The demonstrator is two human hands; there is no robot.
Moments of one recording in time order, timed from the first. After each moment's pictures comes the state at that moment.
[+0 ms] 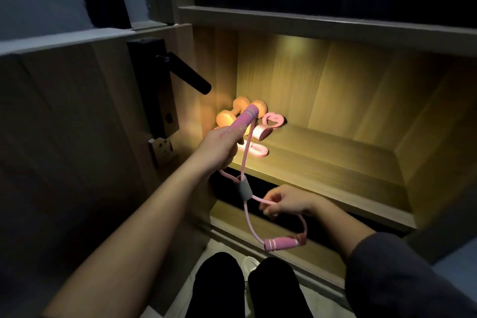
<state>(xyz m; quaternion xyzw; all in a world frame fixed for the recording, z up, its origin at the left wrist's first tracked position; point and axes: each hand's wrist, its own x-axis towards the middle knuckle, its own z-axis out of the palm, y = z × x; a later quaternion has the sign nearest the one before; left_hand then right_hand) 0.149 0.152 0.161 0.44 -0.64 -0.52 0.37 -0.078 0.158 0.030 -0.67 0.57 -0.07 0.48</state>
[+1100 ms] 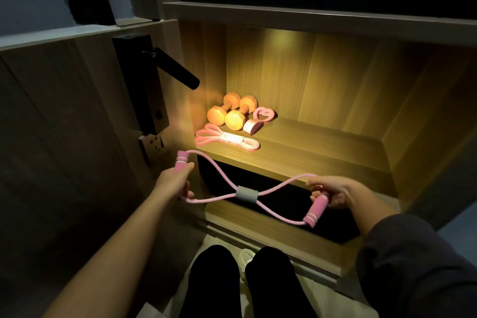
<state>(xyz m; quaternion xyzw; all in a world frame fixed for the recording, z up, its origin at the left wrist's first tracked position) 0.215 0.132 0.052 0.66 -0.47 -0.48 0.33 -0.167 0.189 0.040 -0.18 0.68 -0.35 0.62</state>
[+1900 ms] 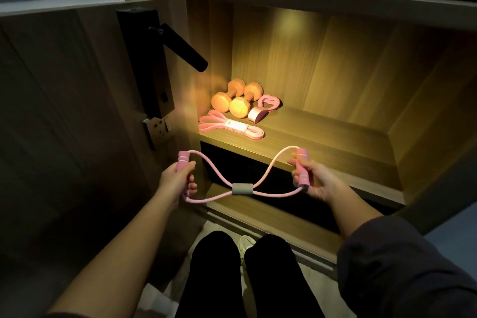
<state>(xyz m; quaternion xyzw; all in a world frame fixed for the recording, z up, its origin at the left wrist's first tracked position) 0.223 0.144 0.015 0.58 -0.38 -0.58 0.43 -0.123 0.173 0.016 -0.14 0.50 -0.53 0.66</state>
